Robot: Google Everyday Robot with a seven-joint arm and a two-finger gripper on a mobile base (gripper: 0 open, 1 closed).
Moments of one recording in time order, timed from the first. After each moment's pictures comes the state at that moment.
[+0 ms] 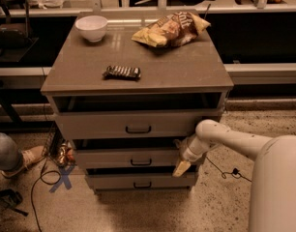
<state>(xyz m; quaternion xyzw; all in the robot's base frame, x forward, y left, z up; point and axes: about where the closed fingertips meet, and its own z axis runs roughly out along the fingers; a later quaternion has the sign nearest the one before) 0.608 -0.128 0.400 -0.68 0.69 0.14 0.19</state>
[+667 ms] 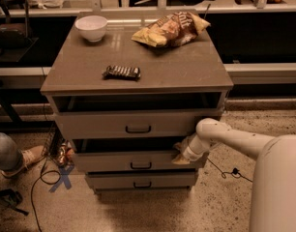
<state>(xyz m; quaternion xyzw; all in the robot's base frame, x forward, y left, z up) 0.608 -0.128 0.408 -0.68 0.69 0.14 0.19</state>
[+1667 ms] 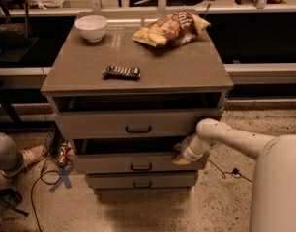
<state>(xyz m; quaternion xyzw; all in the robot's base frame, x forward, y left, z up) 0.608 -0.128 0.409 -0.68 0.69 0.14 0.19</state>
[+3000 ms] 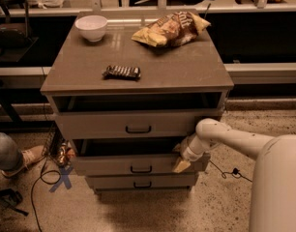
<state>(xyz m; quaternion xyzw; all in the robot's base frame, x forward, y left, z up) 0.607 -0.128 0.409 -0.68 0.69 0.14 0.19</state>
